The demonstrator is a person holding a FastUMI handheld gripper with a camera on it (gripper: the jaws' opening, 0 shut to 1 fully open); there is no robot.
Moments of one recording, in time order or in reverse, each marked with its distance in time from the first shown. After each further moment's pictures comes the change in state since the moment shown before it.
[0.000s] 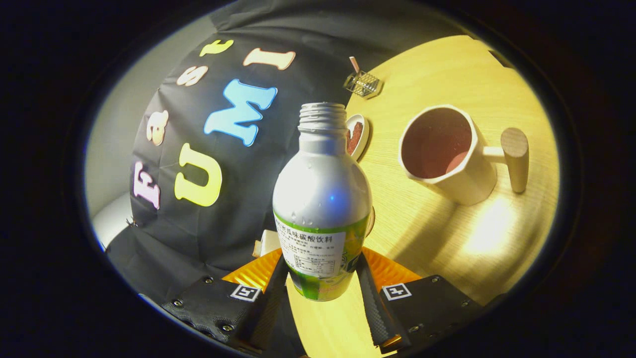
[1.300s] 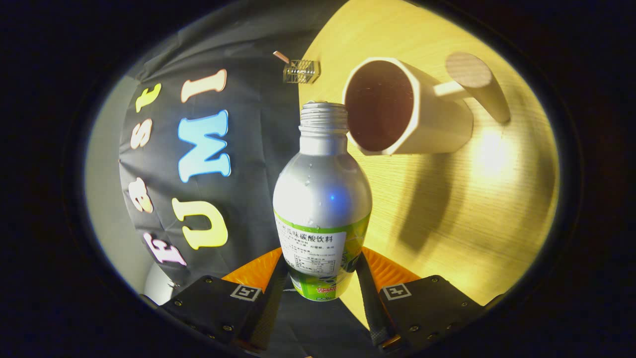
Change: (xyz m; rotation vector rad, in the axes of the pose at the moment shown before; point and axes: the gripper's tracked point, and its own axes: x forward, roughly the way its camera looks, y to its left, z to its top) arm 0.007 -0.006 0.009 0.479 0.056 0.010
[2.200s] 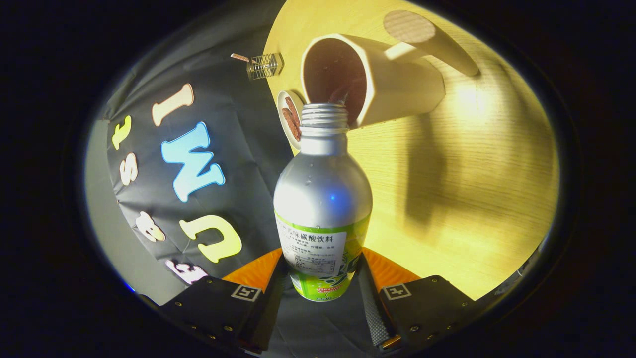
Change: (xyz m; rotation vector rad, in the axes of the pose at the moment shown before) arm -0.005 0.011 -0.018 0.207 0.133 -0.017
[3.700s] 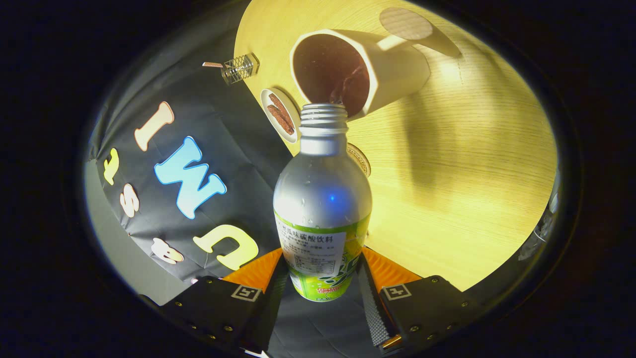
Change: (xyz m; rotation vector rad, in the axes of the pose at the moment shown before) arm -0.011 0.023 -0.003 0.204 0.083 -0.014
